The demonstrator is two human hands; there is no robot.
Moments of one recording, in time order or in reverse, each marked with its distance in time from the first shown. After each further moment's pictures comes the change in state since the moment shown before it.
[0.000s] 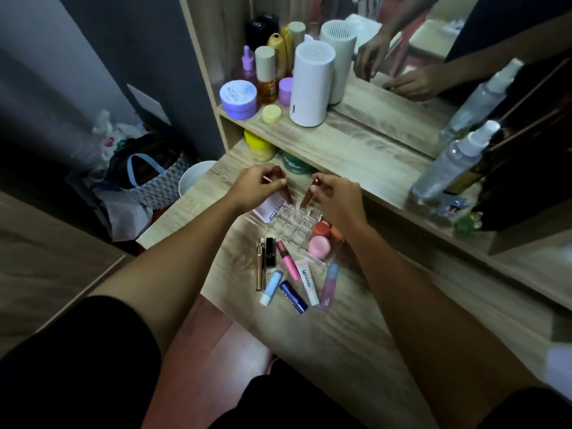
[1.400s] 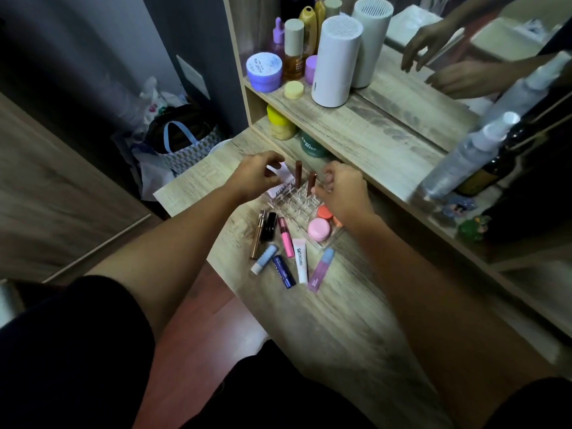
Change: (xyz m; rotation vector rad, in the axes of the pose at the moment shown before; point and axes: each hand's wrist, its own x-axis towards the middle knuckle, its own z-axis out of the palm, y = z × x) left_hand -0.043 0.006 0.014 0.249 0.113 -0.088; right_hand -0.015 0.012 -0.013 -0.110 -0.167 -0.151
